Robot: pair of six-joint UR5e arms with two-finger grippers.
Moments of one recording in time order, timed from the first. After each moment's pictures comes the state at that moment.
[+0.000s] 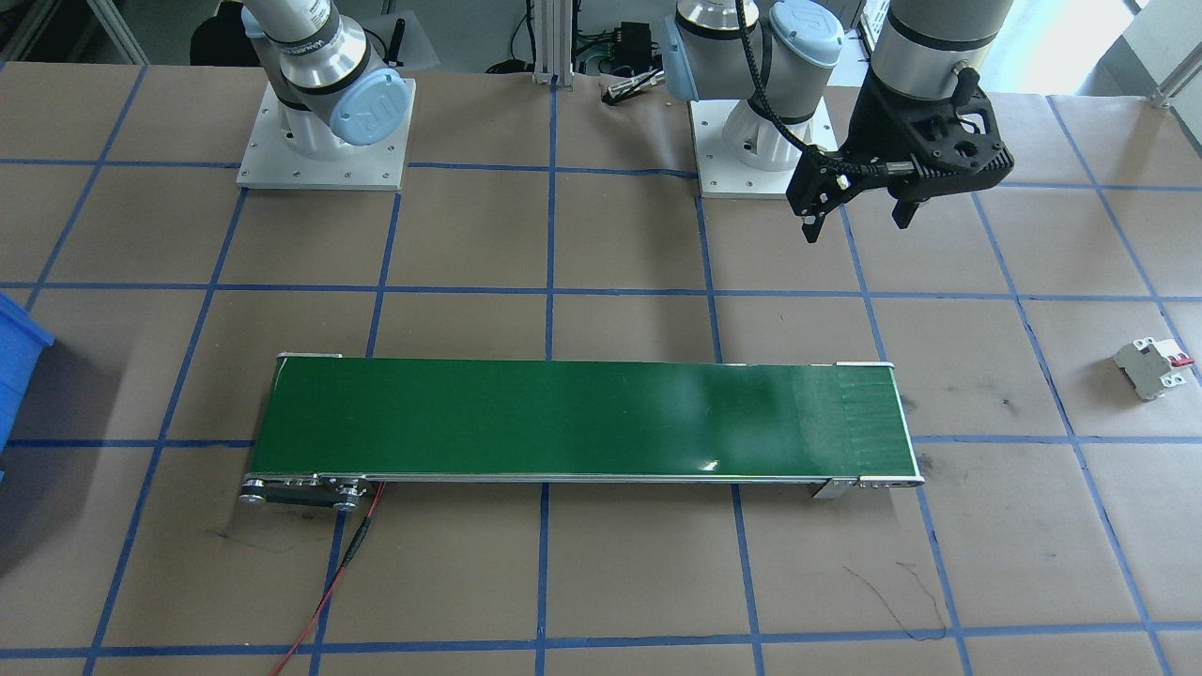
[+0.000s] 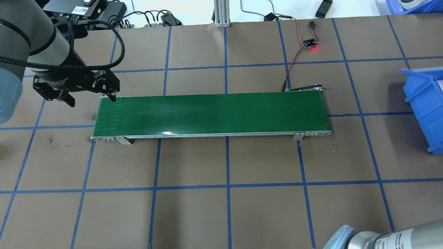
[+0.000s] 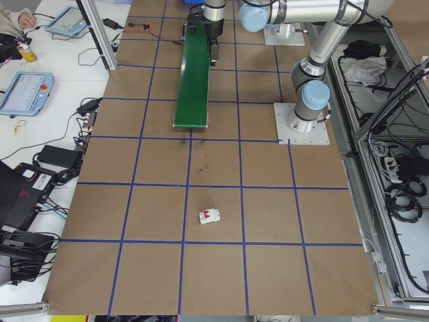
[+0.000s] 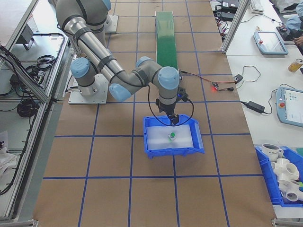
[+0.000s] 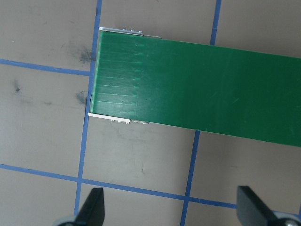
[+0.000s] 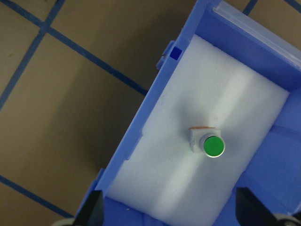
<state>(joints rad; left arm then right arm) -1.50 -1.44 -1.73 -1.48 1.66 -0.08 0.75 -1.35 1.64 -1.94 -1.54 -1.41</state>
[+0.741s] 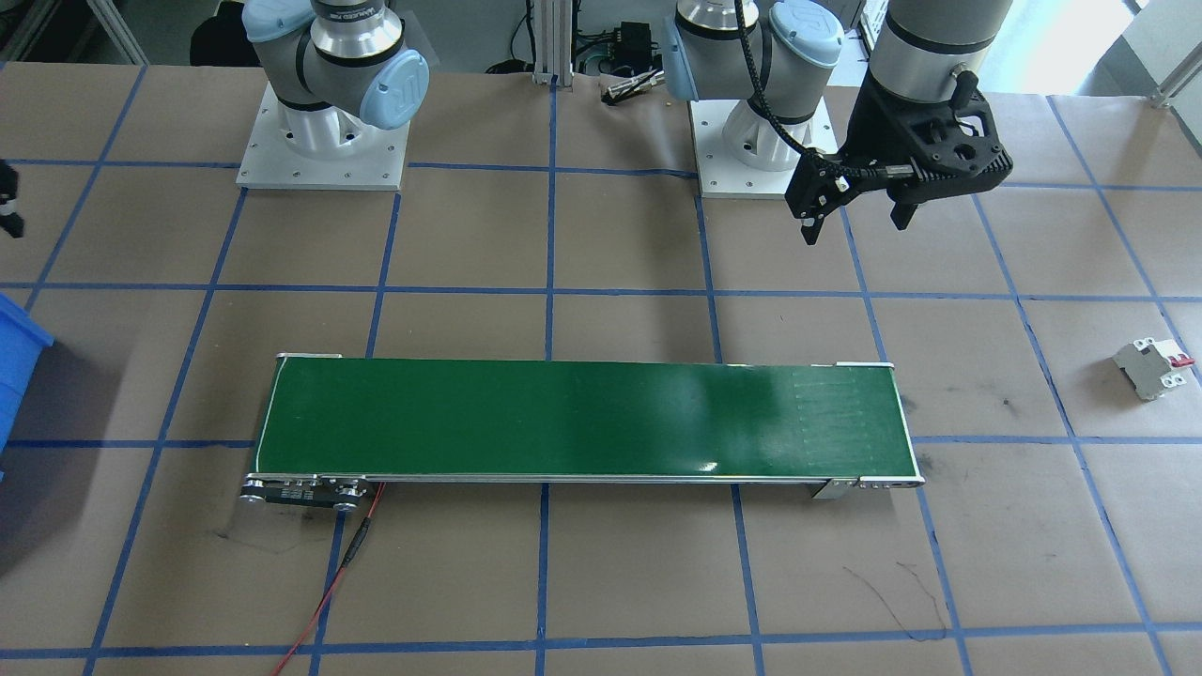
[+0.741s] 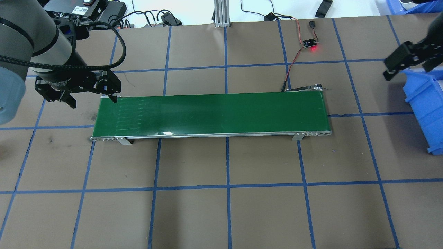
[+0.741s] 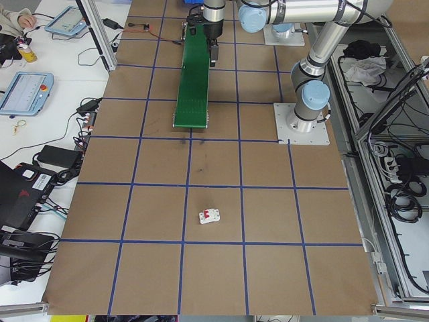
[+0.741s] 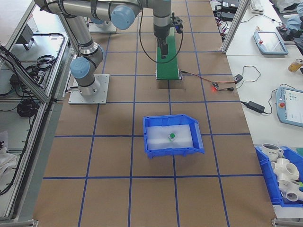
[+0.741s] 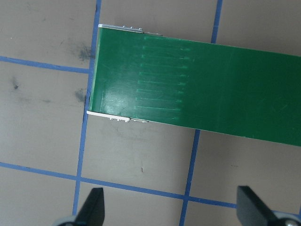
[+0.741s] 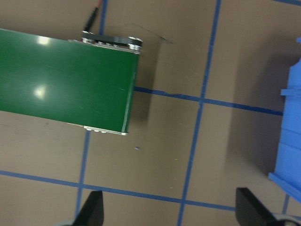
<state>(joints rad) -1.50 -1.45 -1.73 -1.48 1.66 -0.09 1.24 -1.67 1.62 -1.57 -1.55 -0.51</state>
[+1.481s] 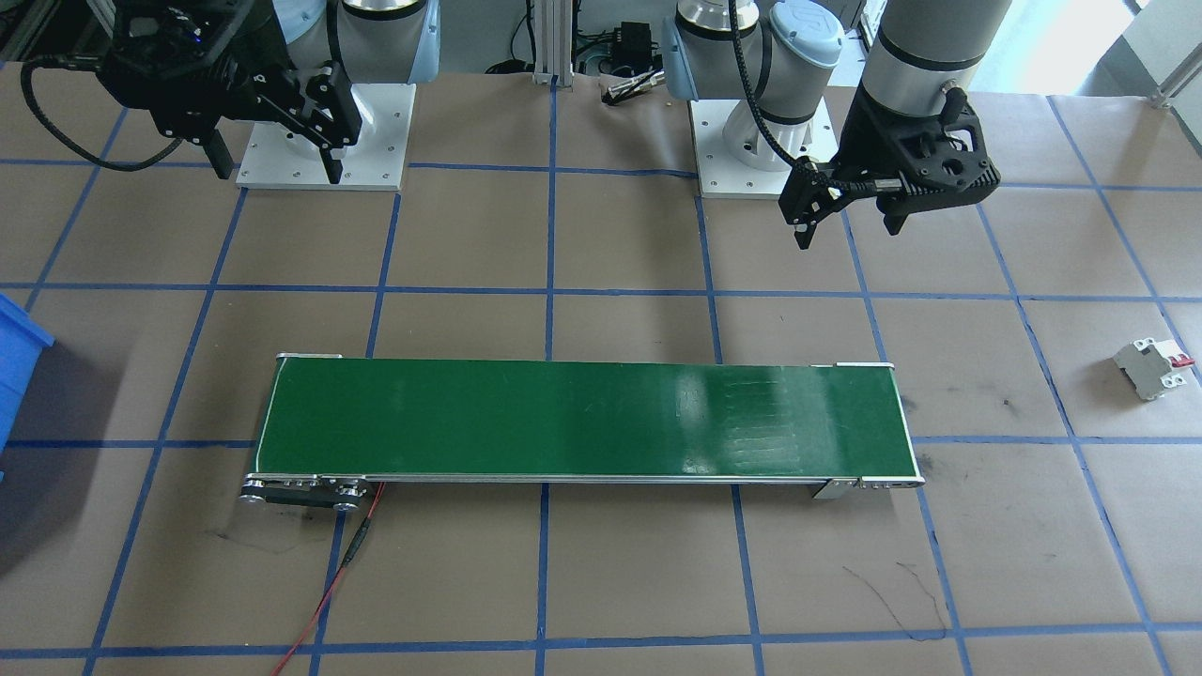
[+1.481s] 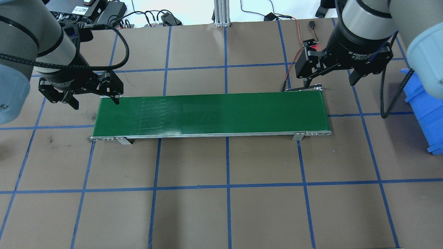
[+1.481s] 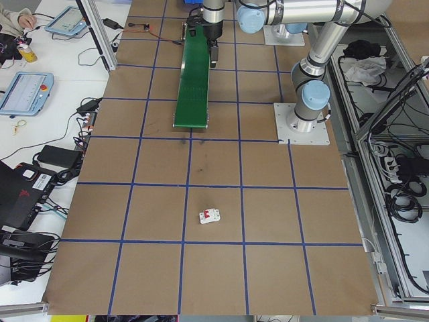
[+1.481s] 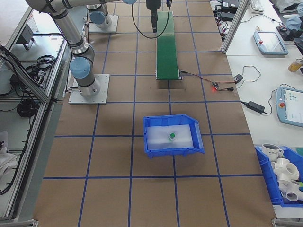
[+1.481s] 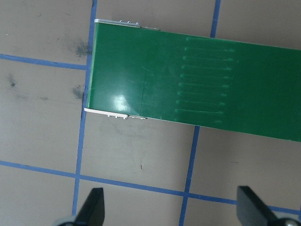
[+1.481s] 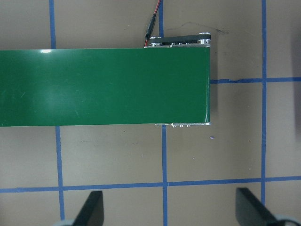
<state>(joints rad) -1.51 -1.46 -1.73 -1.49 1.66 -0.09 1.64 -1.69 1.60 -1.55 -1.61 0.09</state>
